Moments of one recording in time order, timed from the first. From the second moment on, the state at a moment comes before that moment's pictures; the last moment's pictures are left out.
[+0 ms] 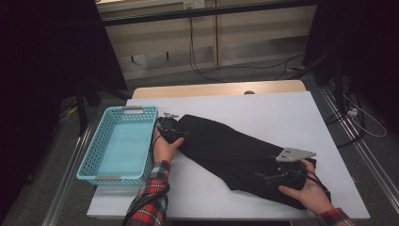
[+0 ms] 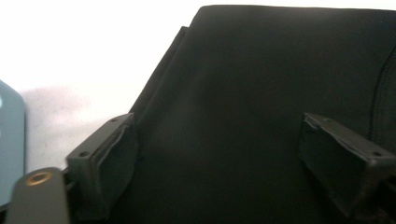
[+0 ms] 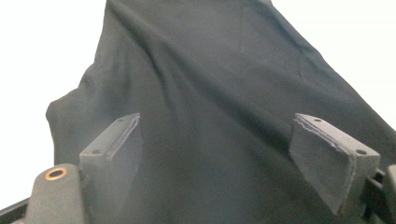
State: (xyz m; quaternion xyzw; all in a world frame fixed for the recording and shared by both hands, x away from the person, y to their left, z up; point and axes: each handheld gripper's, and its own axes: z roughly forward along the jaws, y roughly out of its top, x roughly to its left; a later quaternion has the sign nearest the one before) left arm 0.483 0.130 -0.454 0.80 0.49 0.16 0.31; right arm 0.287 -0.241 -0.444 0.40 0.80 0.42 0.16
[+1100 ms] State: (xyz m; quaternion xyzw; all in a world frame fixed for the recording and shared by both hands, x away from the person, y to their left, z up) left arm 0.485 0.130 -0.423 0.79 0.52 0.06 0.32; right arm 0.290 -0.247 -0.446 0.41 0.79 0.43 0.15
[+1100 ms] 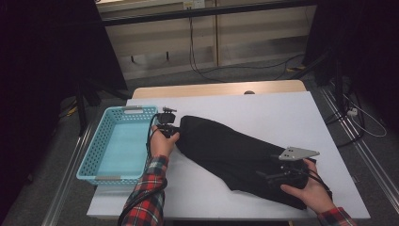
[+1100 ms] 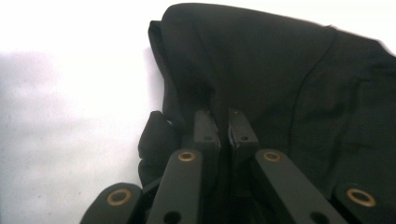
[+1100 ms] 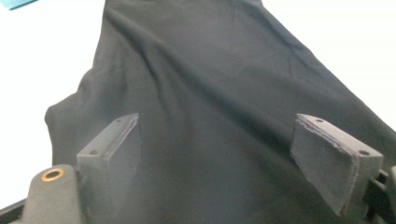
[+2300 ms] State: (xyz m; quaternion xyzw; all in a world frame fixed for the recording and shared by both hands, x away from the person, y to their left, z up) left arm 0.478 0.105 -0.382 0.81 0.47 0.01 0.35; right arm 0.290 -0.249 -0.443 0.41 0.79 0.43 0.15
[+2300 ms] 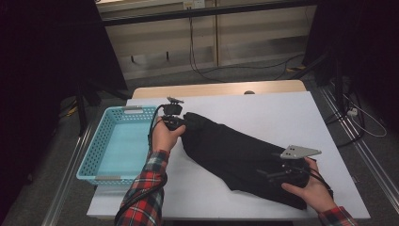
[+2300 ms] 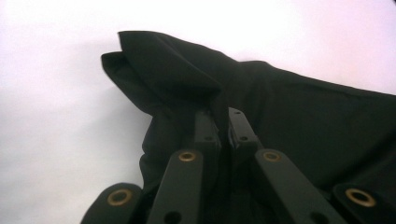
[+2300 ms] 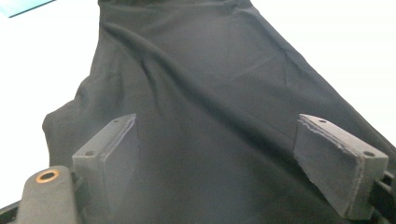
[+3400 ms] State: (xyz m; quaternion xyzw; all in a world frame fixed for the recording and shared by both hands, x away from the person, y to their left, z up) left arm 0.419 0.046 -0.393 0.83 0.34 -0.04 0.44; right arm 0.289 -0.249 -0.447 0.42 0.79 0.43 0.15
